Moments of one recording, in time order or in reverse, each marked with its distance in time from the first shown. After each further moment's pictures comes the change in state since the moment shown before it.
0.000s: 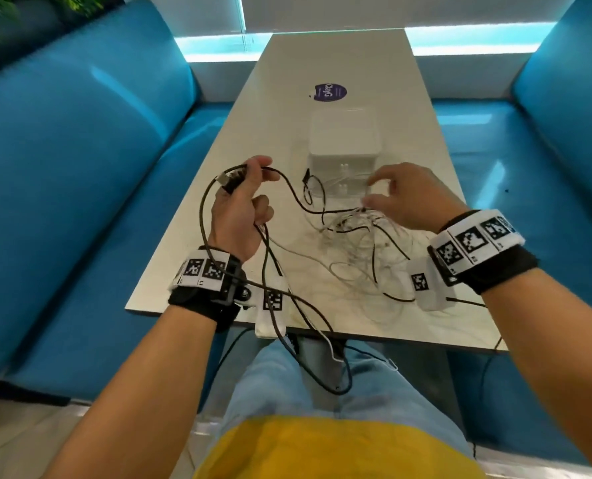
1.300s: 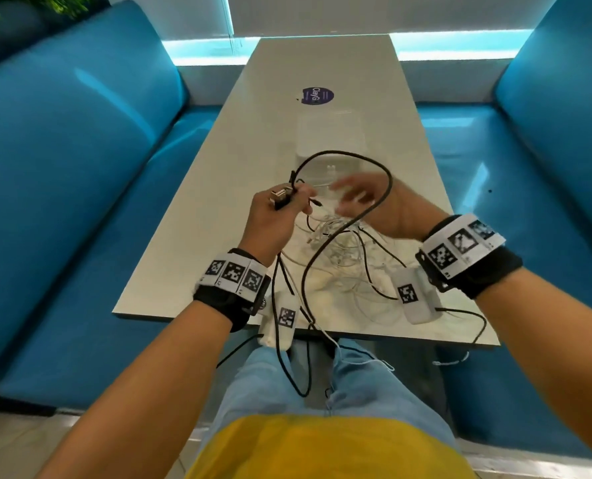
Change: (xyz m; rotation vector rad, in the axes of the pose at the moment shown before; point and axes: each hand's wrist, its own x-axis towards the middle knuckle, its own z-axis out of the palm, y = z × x) left_hand -0.006 -0.032 0.034 0.510 -0.091 0.095; right_hand -0.009 -0.009 0.009 0.311 -0.077 -0.252
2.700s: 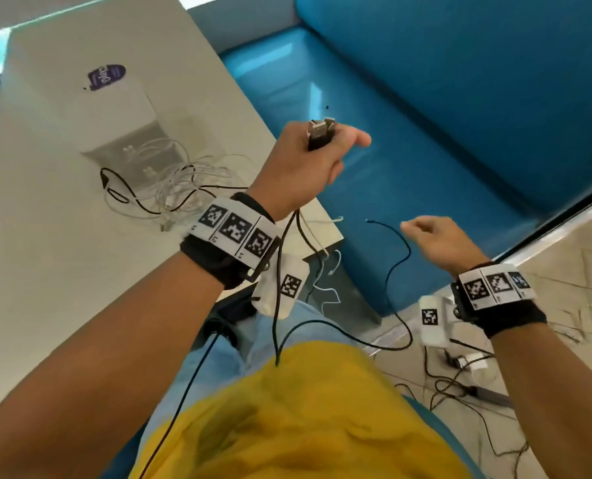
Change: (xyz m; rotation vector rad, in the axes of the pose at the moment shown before) left_hand -0.089 0.066 0.217 0.151 -0.838 0.191; right_hand -0.318 0.127 -0.028 0.171 0.558 0.988
